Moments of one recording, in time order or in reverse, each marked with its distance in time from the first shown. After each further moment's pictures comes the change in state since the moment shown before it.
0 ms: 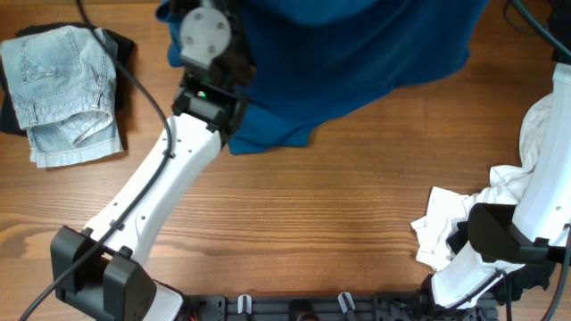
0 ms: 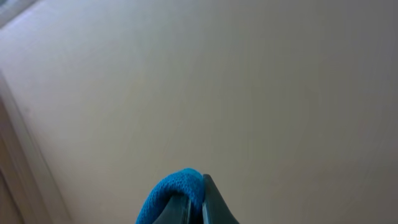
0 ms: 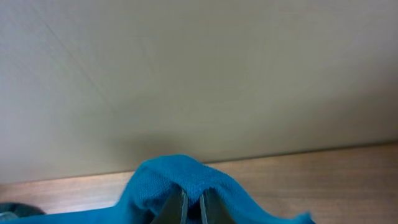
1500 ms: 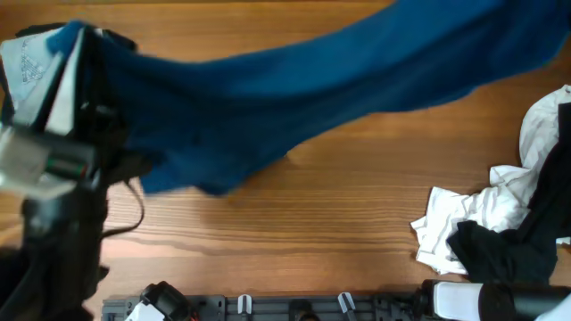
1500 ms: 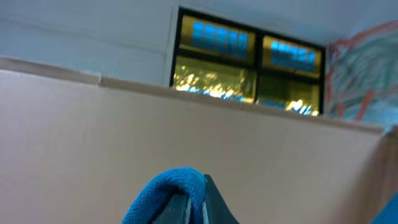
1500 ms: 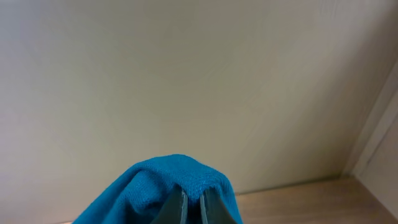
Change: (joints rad) left arm -0.191 -0.812 -0.005 -0.587 0.362 -0.420; right arm -0.031 -0.374 -0.009 -0.071 0.108 -0.018
